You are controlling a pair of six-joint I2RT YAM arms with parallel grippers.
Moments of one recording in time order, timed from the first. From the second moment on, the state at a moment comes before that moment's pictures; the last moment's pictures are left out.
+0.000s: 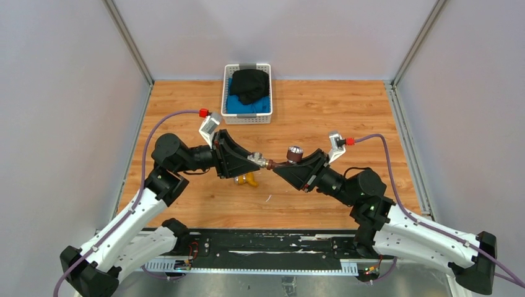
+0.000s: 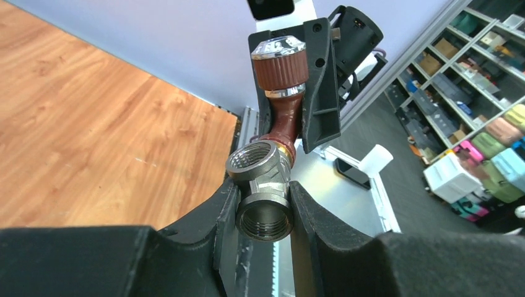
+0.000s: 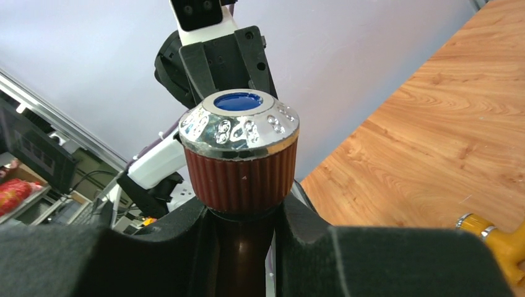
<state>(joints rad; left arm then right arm) -0.57 0.82 0.75 0.27 0.90 -0.70 1.06 0.71 0.55 0.47 -0.02 0.80</state>
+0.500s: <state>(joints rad) -0.62 0.71 0.69 0.32 0.76 -0.45 0.86 0.83 0.63 0.49 -0.34 1.04</state>
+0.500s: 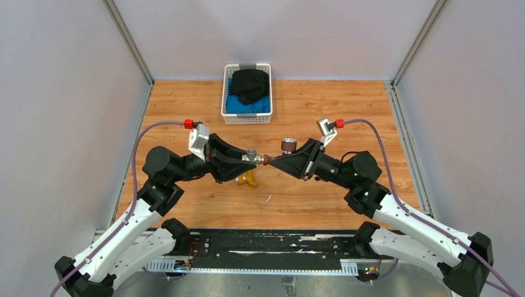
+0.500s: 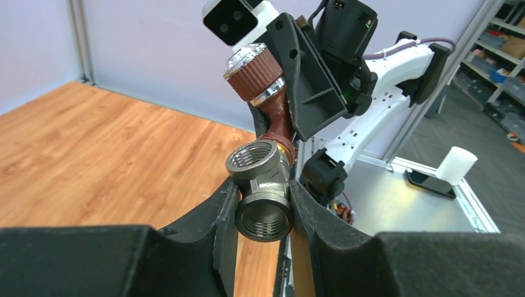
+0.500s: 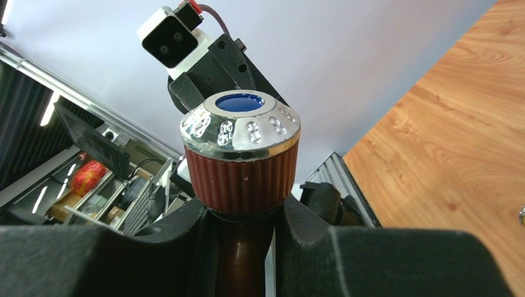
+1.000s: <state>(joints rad) -0.63 0.67 0.68 0.33 0.67 -0.33 0.74 0.98 0.78 0.46 -0.61 1.16</state>
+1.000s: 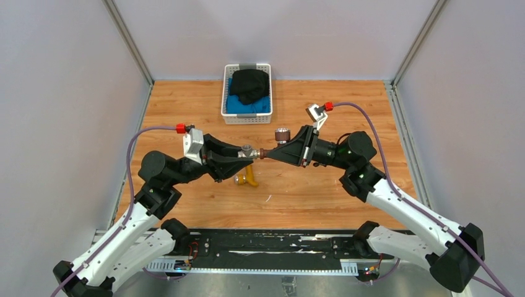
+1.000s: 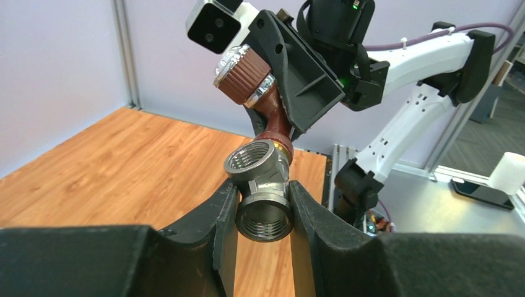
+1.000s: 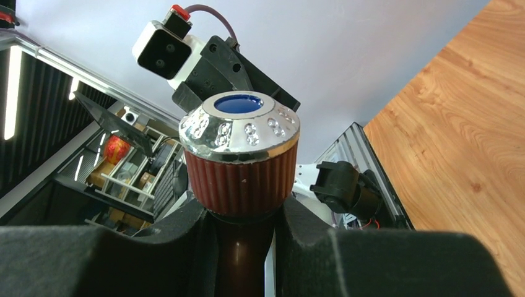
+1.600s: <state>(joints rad) -0.64 0.64 0.62 0.32 0.62 -0.17 0.64 1.10 0.83 0.47 -0.81 1.28</state>
